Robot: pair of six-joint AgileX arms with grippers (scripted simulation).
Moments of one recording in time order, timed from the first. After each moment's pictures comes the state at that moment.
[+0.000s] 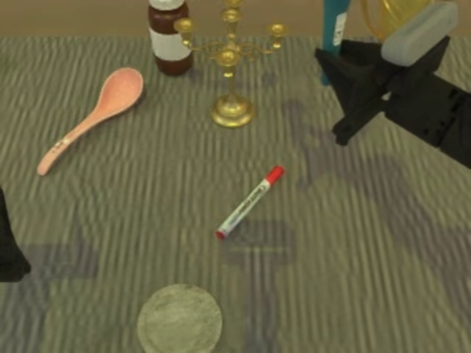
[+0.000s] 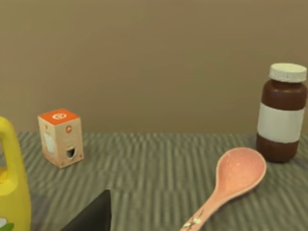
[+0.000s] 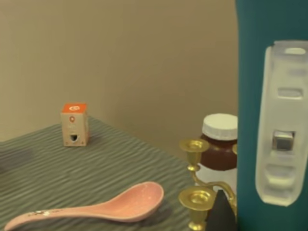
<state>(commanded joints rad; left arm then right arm) 0.00 0.00 0.00 0.00 0.00 0.00 0.38 1.59 0.70 0.90 -0.39 0.02</state>
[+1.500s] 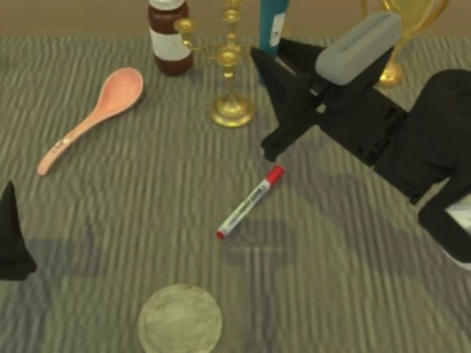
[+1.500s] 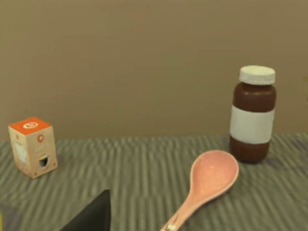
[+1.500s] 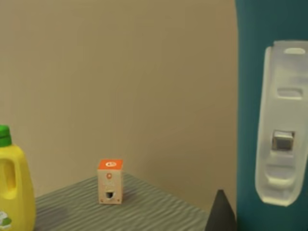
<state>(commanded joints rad) -0.02 0.07 0.04 0.02 0.05 0.01 0.63 1.61 0.72 1.02 -0.15 0.03</state>
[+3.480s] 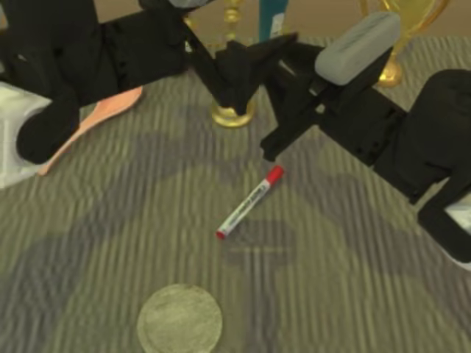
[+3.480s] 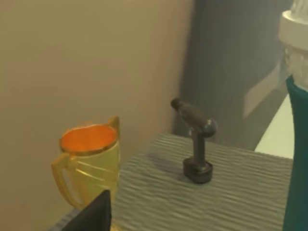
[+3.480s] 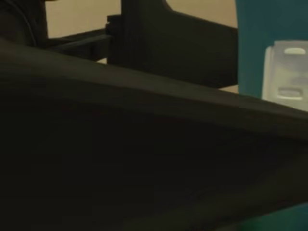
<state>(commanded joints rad) -0.47 1.50 0.96 0.51 0.61 0.10 0.63 1.61 0.72 1.02 -0.15 0.03</state>
